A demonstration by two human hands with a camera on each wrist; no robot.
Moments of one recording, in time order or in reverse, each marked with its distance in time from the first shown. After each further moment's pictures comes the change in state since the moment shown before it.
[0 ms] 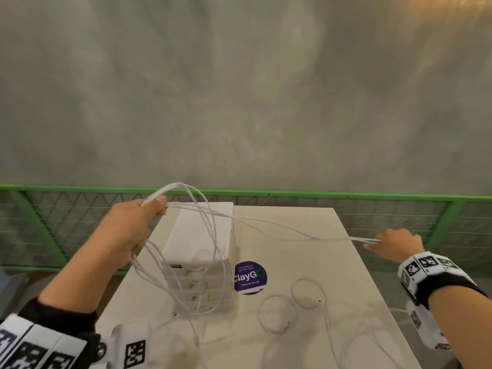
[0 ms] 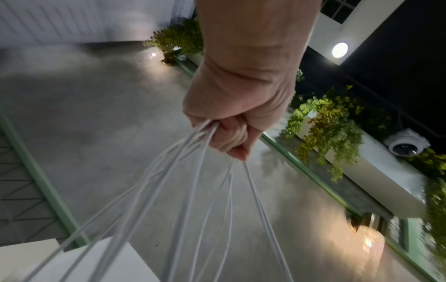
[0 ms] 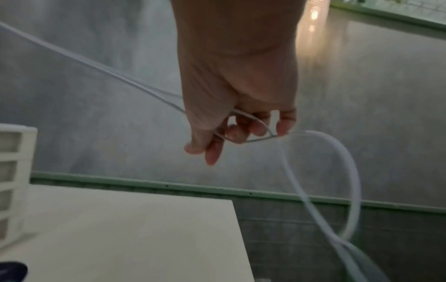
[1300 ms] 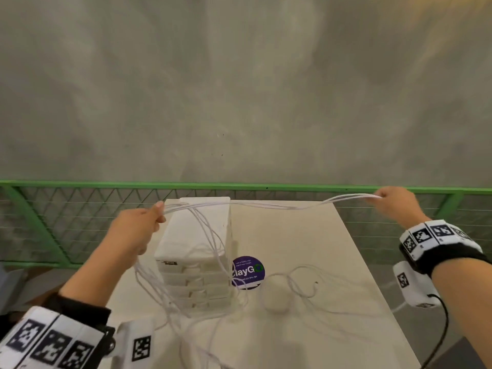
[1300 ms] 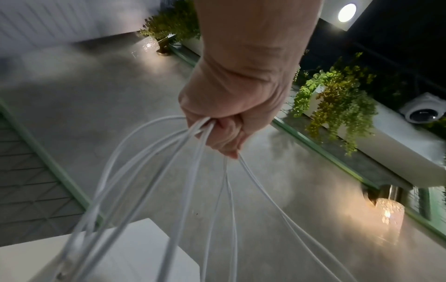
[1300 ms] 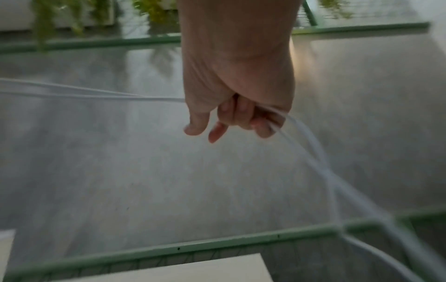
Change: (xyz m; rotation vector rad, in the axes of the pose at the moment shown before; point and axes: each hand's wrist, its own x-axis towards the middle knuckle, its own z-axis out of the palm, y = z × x) left_hand 0.013 -0.014 0.021 0.149 0.047 -0.116; right_hand 0.024 -0.001 -0.054 0.583 0.264 -0.043
